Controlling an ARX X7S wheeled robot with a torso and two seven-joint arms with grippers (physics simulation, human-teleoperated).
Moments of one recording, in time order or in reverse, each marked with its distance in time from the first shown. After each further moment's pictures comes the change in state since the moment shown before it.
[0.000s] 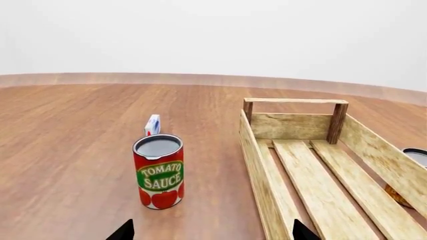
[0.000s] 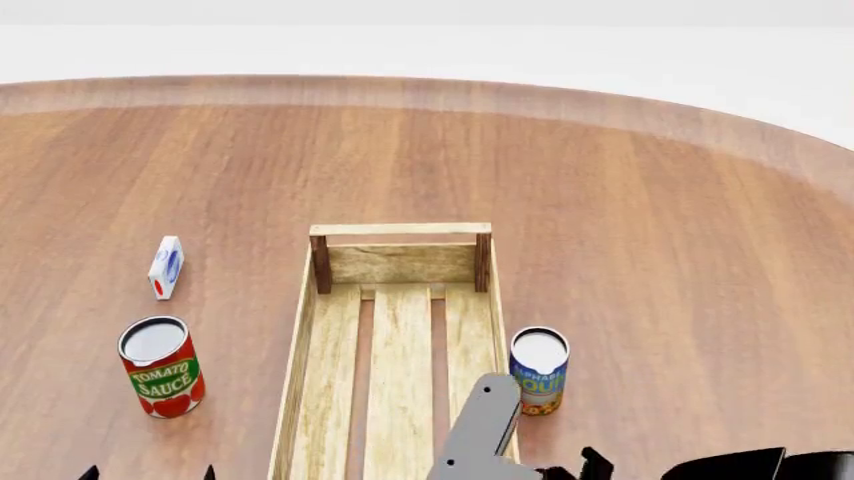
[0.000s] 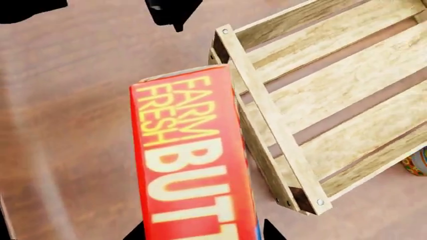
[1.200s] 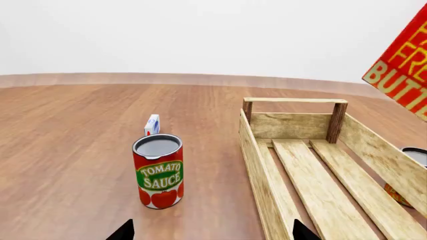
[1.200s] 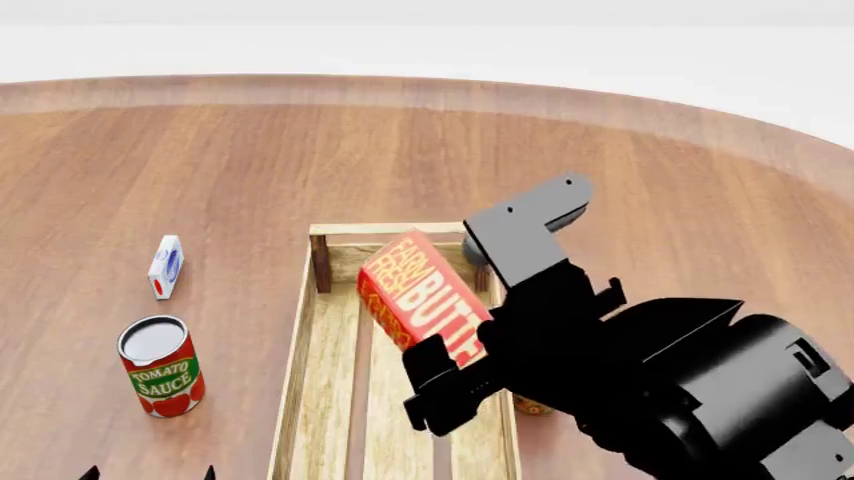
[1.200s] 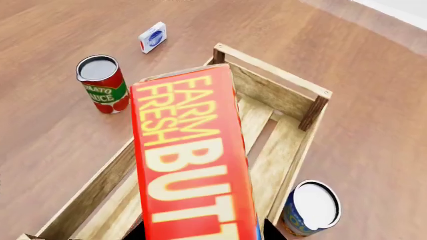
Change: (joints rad) left arm -0.002 -0.016 0.022 0.005 -0.014 0.003 -0.019; right arm -0.020 -0.330 0.162 0.714 -0.154 -0.338 0.194
